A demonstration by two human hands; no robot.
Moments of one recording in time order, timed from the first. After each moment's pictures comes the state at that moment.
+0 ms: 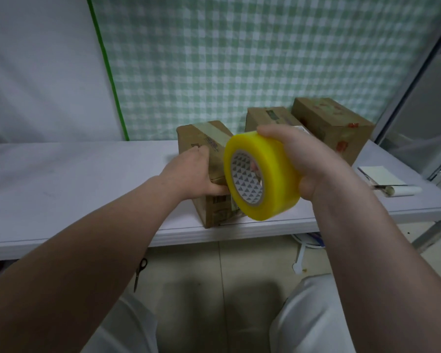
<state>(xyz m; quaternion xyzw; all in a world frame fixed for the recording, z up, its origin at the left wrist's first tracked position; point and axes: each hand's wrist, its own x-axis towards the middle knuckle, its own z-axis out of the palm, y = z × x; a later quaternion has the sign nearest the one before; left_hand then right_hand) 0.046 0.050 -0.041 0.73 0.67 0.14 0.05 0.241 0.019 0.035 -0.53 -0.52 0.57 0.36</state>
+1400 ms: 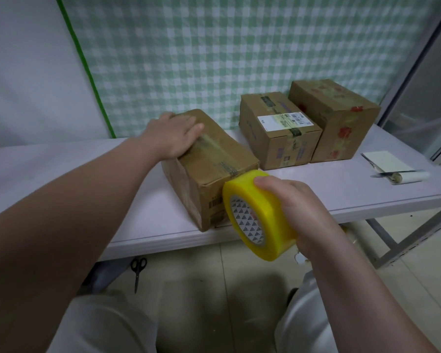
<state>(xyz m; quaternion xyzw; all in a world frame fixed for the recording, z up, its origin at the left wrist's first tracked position) 0.010 0.123 -0.023 0.73 0.68 0.05 0.02 0.253 0.000 -0.031 -0.57 -0.52 0.53 0.36</state>
